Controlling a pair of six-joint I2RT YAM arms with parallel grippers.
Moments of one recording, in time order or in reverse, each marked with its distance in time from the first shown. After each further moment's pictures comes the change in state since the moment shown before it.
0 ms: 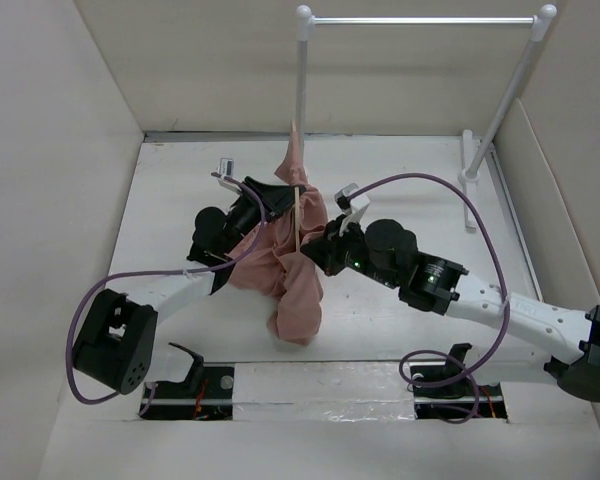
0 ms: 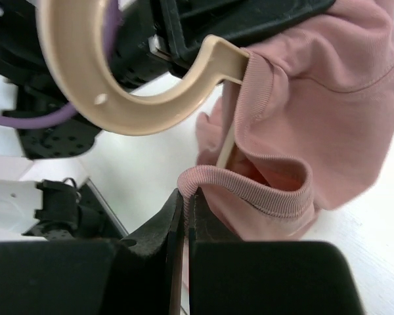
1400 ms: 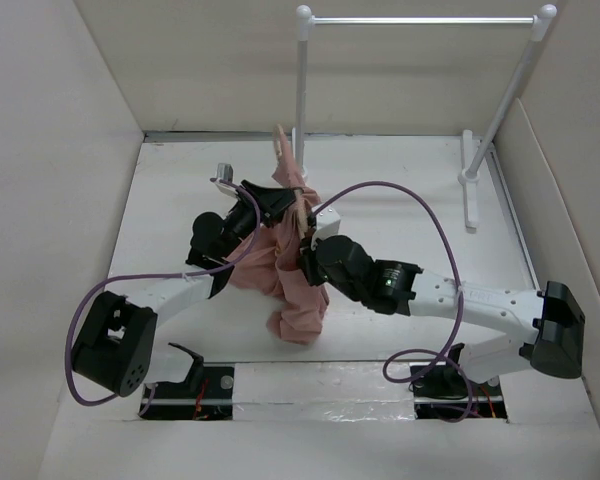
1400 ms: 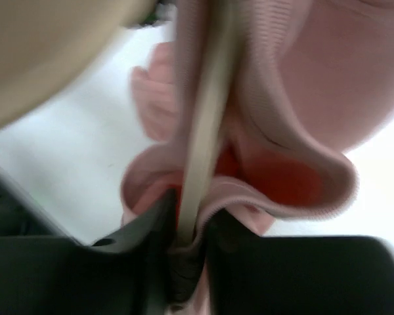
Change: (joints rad) left arm -0.002 -0.011 -0.037 0.038 0.022 -0.186; right arm 0.103 0.207 0.042 -0.082 0.282 -0.010
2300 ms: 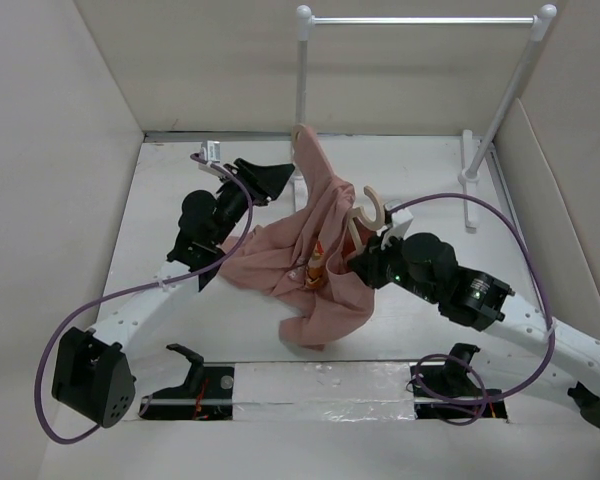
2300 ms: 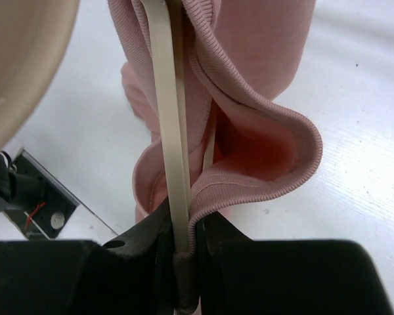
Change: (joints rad) left arm -0.012 -0.172 0.213 -0.457 -0.212 0.554; right arm -0.180 -0.472 -0.159 -0.233 -0.190 0.010
